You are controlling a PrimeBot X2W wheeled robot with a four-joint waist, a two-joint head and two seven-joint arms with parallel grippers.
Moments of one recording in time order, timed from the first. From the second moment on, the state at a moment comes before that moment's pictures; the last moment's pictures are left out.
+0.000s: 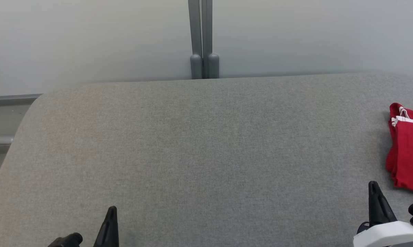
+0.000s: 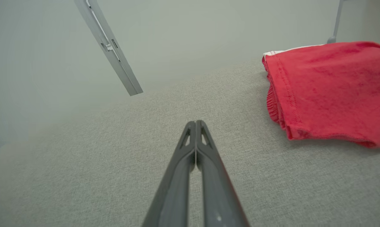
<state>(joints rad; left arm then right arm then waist) 0.13 0.05 -0.08 0.25 -0.51 -0.12 -0.21 0.11 -0.06 -0.17 0.17 0.35 0.13 -0.18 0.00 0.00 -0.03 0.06</state>
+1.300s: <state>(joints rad) 0.03 0.07 -0.02 0.25 -1.05 -0.12 -0.08 0.01 -0.05 -0.14 0.20 0.94 0.13 -0.05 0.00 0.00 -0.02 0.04</state>
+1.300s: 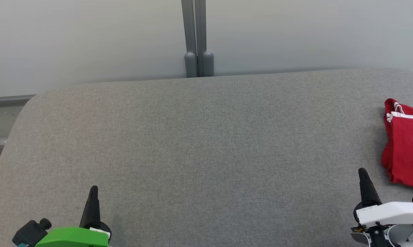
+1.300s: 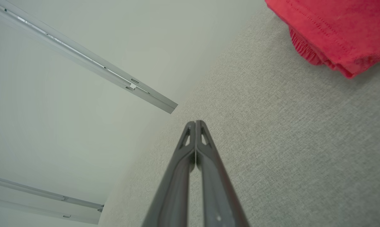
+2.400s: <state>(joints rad) -0.04 0.07 0.03 0.25 -1.36 -0.12 0.01 -0.05 -0.05 -0.13 0.22 1.29 0.13 0.04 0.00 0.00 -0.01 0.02</state>
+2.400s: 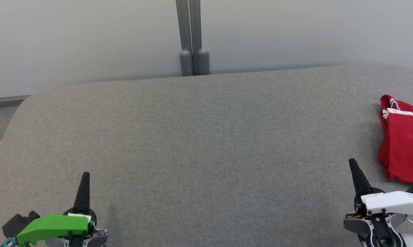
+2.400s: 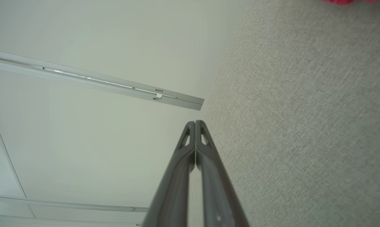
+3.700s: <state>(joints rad) -0.10 0.07 0.08 0.24 -1.63 -0.13 0.09 -0.10 -0.05 -0.11 0.24 1.60 0.13 0.11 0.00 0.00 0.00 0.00</state>
